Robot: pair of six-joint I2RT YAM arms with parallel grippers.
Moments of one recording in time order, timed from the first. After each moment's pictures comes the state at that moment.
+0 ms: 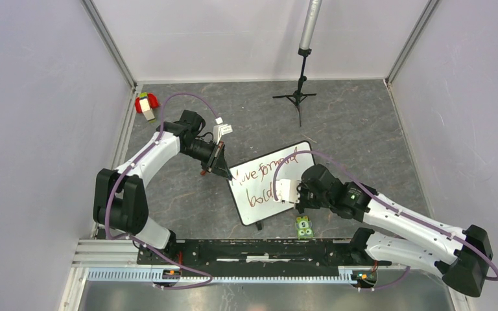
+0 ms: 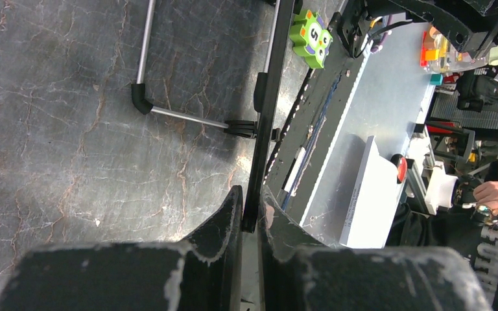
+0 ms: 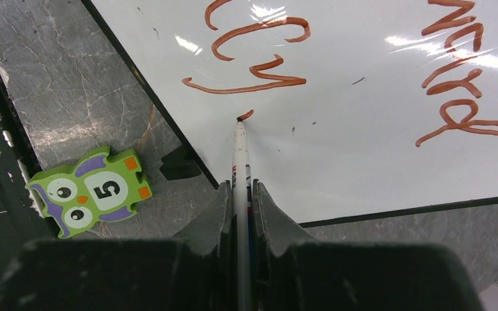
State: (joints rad) left arm -0.28 1.54 1.12 -0.92 0.95 0.29; right arm 0.93 0.93 0.68 -0.63 0.04 -0.63
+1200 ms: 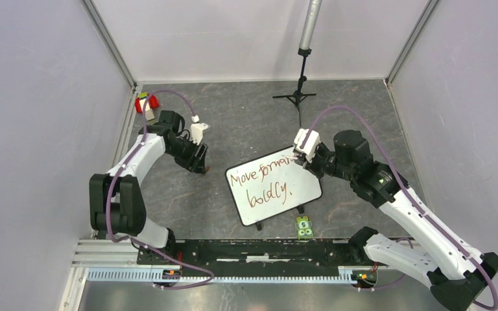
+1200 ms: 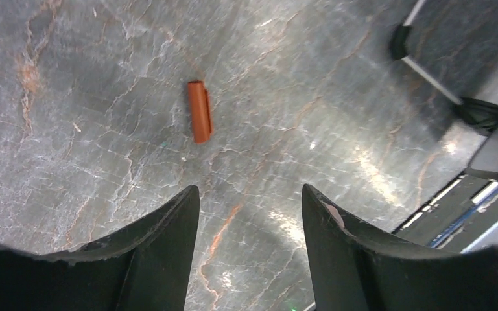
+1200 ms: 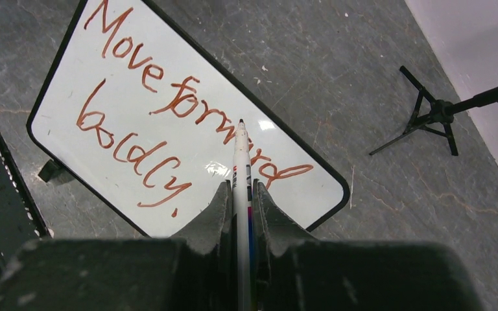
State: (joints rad) left arm -0.09 1.48 1.08 -0.86 0.49 0.47; right arm 0.66 0.88 0.96 -0.55 -0.23 -0.45
